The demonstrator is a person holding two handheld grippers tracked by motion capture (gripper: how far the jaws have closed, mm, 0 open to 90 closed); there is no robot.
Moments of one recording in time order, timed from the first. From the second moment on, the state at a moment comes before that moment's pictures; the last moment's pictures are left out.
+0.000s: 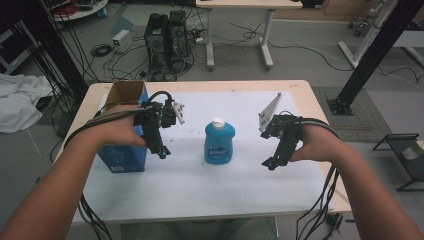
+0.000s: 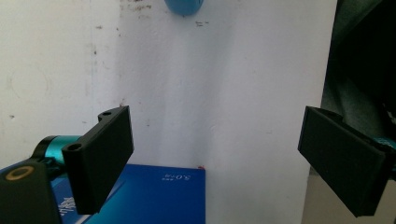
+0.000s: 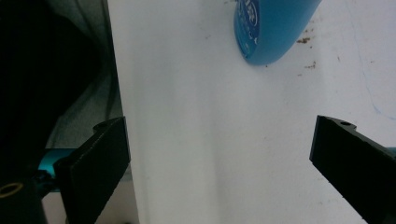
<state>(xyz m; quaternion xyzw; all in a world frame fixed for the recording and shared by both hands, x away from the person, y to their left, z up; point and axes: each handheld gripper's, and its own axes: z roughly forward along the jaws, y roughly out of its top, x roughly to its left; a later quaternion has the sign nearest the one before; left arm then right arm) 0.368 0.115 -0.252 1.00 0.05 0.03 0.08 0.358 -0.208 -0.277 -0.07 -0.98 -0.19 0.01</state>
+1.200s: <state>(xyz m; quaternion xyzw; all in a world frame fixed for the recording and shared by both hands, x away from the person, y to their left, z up) 0.364 0.129 -0.254 0.99 0.06 0.03 0.09 0.414 -0.214 -0.344 -0.12 -0.93 -0.35 0.02</state>
